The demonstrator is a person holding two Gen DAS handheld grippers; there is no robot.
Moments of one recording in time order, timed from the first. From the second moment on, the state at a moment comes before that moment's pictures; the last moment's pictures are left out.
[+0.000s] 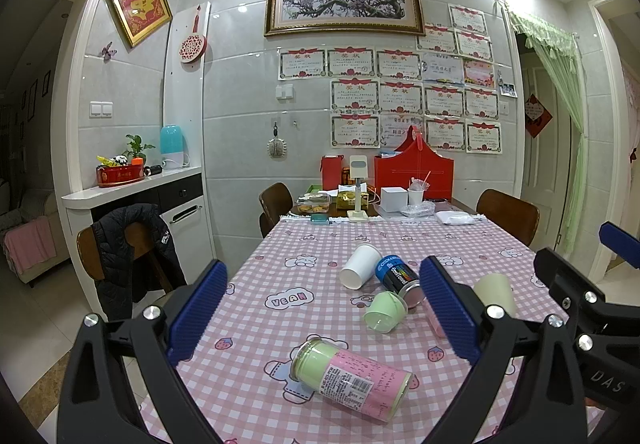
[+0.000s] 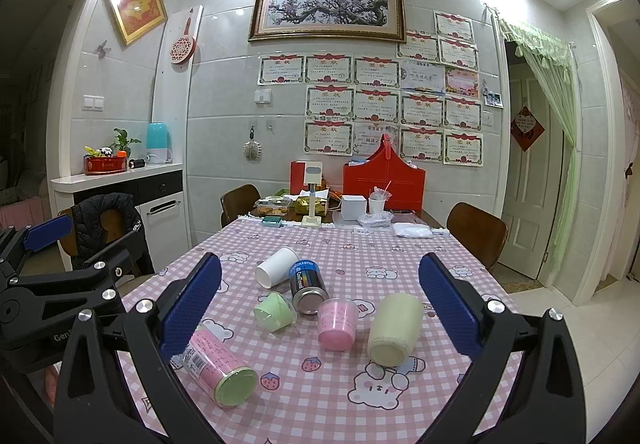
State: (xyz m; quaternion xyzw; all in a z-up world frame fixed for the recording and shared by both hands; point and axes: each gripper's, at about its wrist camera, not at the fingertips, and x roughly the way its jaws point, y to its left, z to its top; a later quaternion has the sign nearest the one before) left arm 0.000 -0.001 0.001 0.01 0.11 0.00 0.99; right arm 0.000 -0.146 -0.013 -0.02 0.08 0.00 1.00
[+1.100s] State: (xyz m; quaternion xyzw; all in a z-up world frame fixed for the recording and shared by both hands) left arm 0.010 -0.005 -0.018 0.02 0.12 0.00 0.99; right arm 0.004 -0.149 -0.026 -0.02 0.09 0.00 1.00
